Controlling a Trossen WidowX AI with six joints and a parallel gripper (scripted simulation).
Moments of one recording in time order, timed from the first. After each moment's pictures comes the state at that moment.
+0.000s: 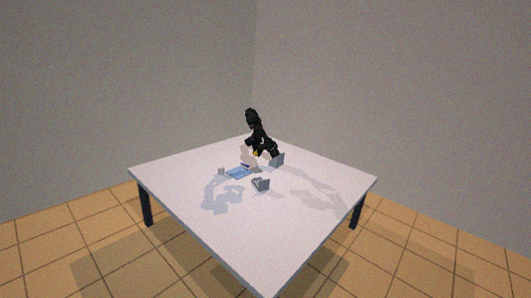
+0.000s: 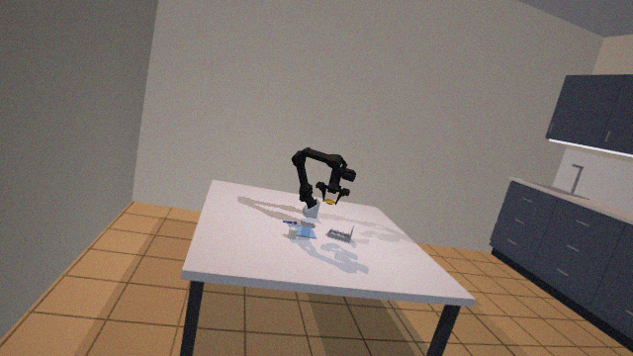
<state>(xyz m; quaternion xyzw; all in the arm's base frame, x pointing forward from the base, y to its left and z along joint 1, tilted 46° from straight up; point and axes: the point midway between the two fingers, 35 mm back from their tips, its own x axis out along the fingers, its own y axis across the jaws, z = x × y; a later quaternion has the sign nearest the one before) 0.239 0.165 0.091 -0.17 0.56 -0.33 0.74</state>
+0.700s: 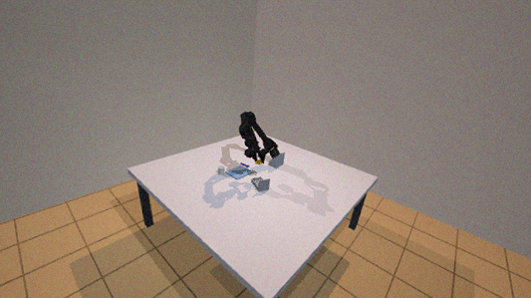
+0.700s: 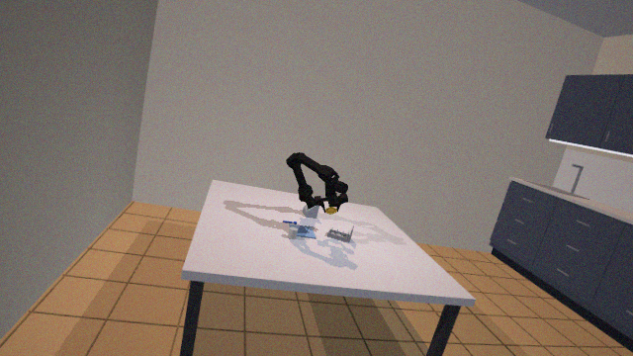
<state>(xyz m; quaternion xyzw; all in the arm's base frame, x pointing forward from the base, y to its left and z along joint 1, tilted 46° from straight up) 0.242 0.137 0.040 -0.17 0.72 -0.16 0.66</state>
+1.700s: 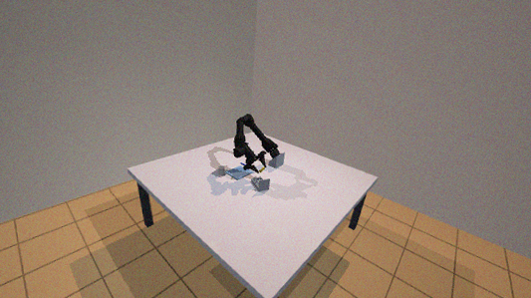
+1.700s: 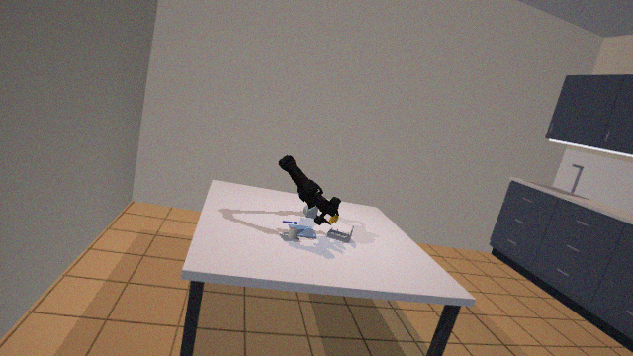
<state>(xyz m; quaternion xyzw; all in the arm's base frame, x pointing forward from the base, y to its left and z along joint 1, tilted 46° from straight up) 0.254 0.111 -0.008 -0.15 0.72 0.21 0.64</state>
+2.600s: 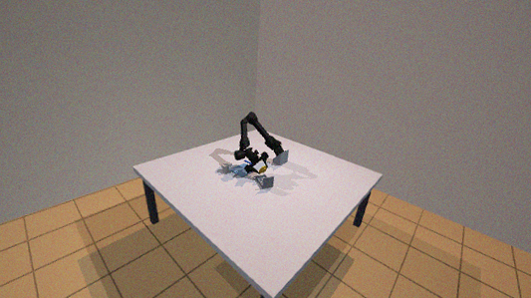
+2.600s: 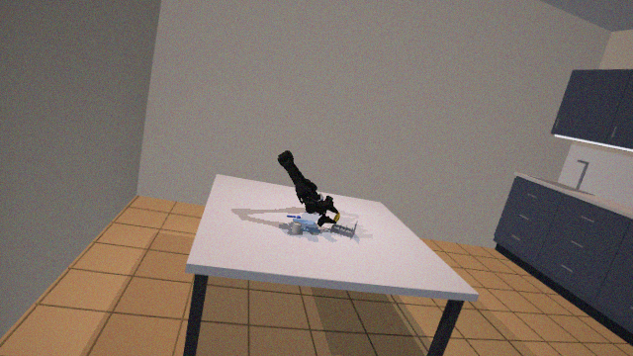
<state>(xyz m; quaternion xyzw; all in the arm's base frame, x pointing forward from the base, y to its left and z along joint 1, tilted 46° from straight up) 0.269 0.086 -0.018 -0.23 0.48 0.48 0.70</state>
